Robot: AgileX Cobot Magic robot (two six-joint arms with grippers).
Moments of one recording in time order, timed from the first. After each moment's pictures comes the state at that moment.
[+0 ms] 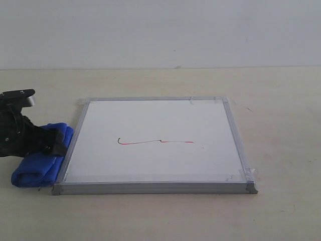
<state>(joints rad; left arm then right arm) -0.01 1.85 -0.83 -0.65 0.31 0.62 0.09 0.06 0.00 0.03 0.33 0.07</state>
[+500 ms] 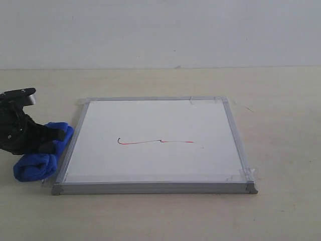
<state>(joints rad) -0.01 1.87 -0.86 -0.68 0.34 0.63 0.09 0.06 0.00 0.03 0.33 0.07</state>
